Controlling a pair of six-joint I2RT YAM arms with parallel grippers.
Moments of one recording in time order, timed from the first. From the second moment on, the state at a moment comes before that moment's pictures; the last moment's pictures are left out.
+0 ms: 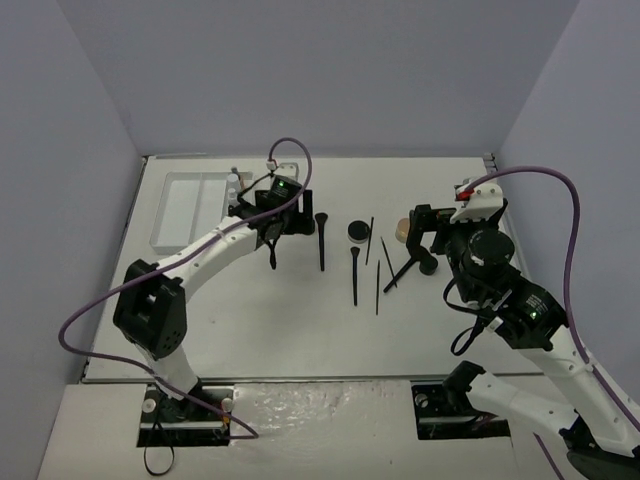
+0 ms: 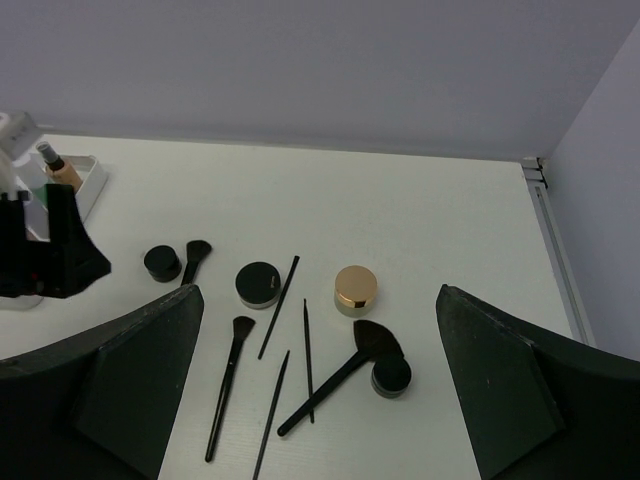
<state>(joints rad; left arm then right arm) -0.58 1.68 1.38 -0.45 -0.26 -0.43 0.73 0.79 1.11 -0.44 0.64 0.08</state>
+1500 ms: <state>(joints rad) -0.72 2.15 1.71 -0.60 -0.27 -0.49 0.73 0.74 1.07 -0.44 0.63 0.09</state>
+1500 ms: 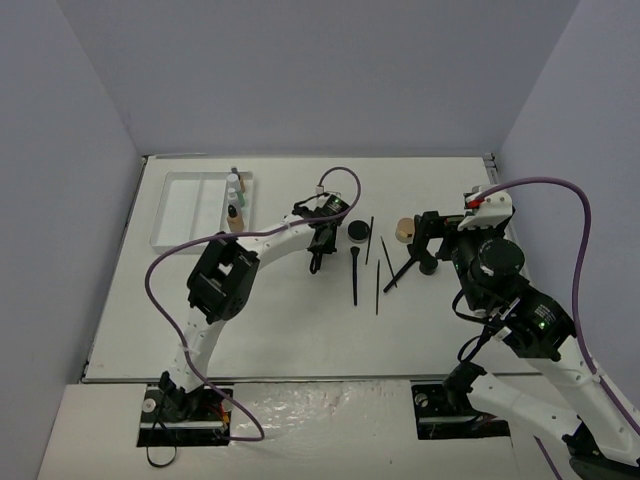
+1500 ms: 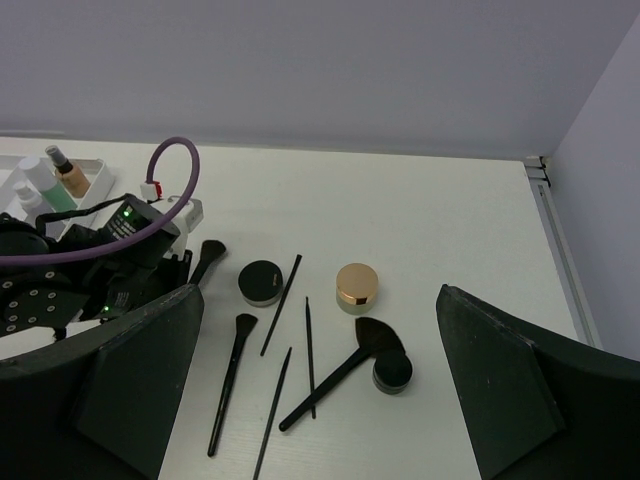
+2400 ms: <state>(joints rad) 0.02 1.81 1.64 -0.55 0.00 -0.04 0.73 0.77 1.07 -0.44 0.59 0.05</state>
